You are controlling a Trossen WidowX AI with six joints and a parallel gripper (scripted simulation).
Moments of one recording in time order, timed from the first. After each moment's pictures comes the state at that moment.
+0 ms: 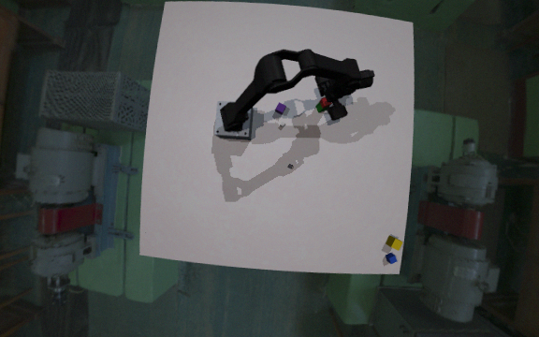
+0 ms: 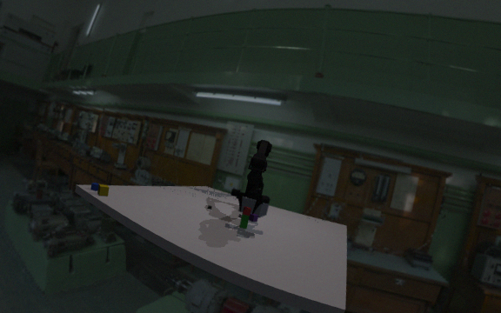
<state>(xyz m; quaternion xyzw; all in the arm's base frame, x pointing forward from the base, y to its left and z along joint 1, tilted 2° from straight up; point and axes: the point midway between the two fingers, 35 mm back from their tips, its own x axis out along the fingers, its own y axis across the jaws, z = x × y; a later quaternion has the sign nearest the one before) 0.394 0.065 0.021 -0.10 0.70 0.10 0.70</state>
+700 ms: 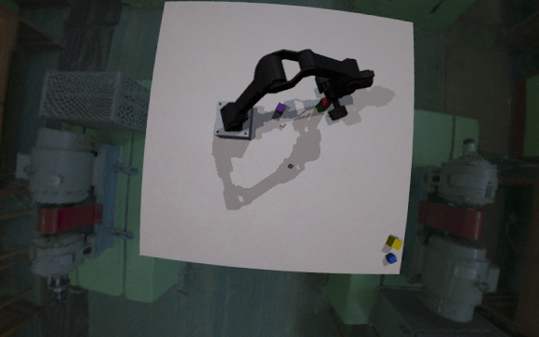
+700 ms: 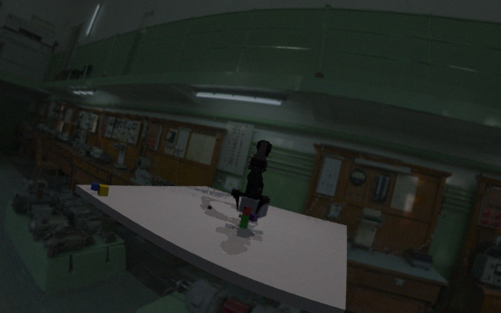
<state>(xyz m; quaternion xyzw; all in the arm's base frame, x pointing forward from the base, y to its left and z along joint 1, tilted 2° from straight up) 0.394 0.065 0.021 -0.10 0.70 0.10 0.70</state>
